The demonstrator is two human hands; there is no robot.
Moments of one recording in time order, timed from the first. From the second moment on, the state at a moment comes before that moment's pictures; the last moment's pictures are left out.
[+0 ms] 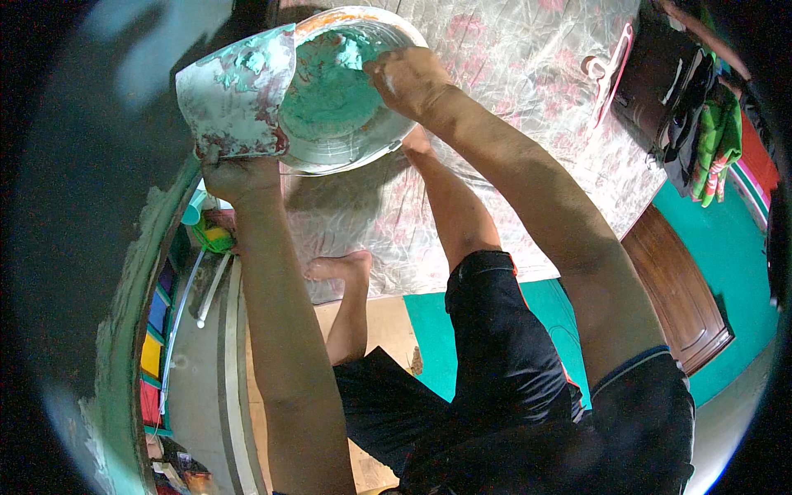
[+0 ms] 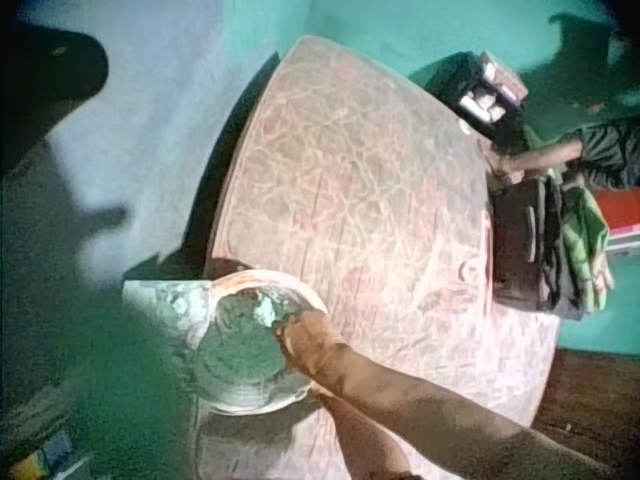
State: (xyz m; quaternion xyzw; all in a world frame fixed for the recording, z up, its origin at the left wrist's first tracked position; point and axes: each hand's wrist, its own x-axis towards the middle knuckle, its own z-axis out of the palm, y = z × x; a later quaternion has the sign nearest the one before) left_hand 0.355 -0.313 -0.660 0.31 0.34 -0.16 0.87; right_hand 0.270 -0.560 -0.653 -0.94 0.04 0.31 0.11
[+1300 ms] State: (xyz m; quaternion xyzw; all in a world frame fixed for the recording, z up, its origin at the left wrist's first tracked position) left_hand 0.353 -0.312 -0.667 0.29 0.30 -0.15 0.90; right_hand 0.295 -0.573 -0.683 -0.91 -0.07 0.29 0.28
